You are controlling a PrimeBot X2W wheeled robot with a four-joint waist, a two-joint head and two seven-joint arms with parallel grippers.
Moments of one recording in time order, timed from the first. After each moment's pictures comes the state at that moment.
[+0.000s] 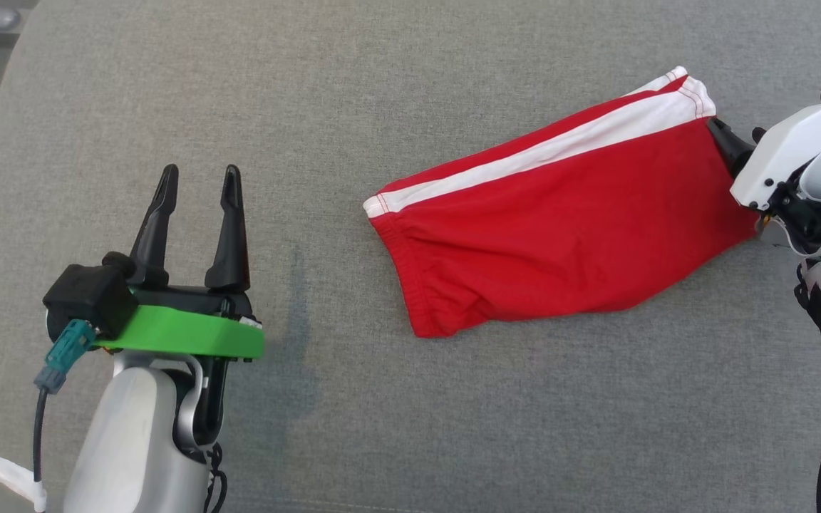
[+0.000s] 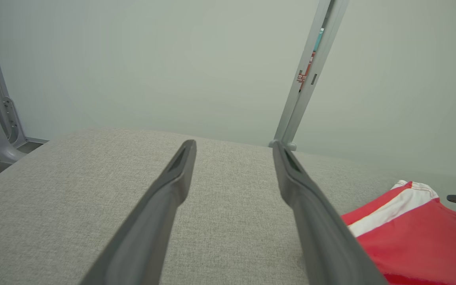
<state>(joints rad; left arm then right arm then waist) -0.36 0.11 -0.17 0.20 -0.42 -0.11 -0.26 -0.85 -0.34 0.12 0.85 0.64 0.13 0.33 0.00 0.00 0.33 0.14</state>
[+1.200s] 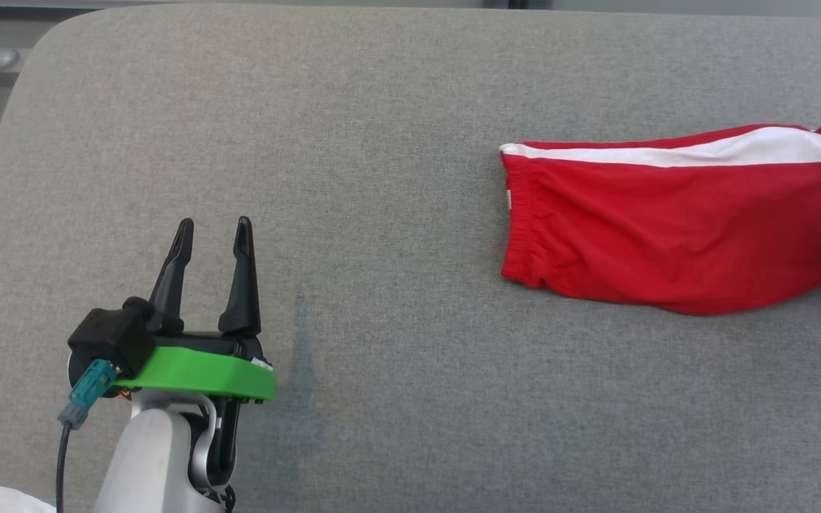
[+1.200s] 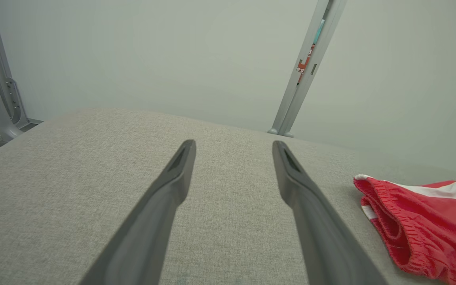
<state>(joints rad) -0.26 0.05 -0.12 0.22 -0.37 -0.13 -0.26 -0.81 -0.41 -0.12 1.02 0.46 0.13 0.15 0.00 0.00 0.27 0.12</state>
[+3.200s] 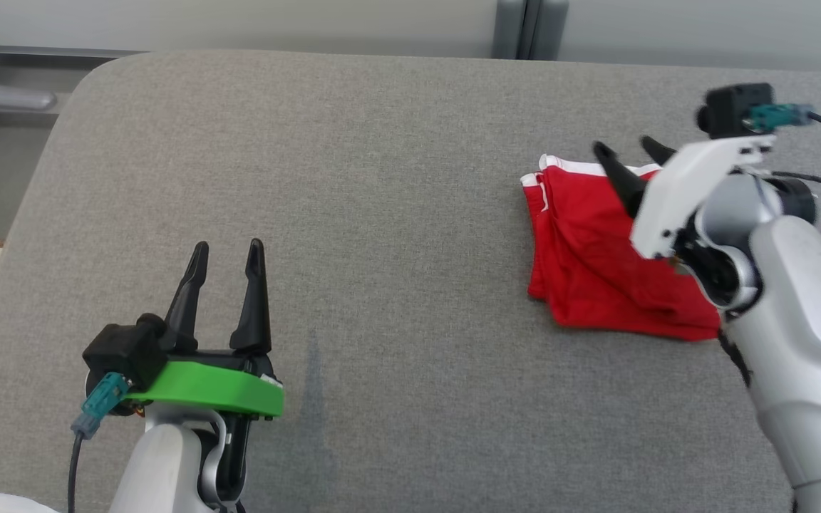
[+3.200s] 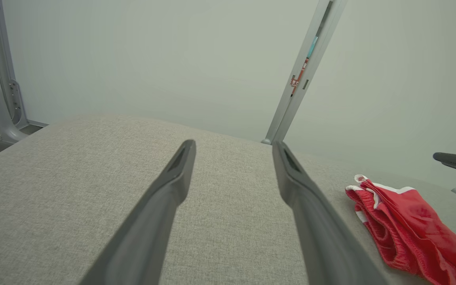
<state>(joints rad) -0.24 0.05 -0.14 0.25 -0.41 -0.13 -0.26 -0.67 -0.20 0.18 0.43 0.48 0.13 0.41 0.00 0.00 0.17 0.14</state>
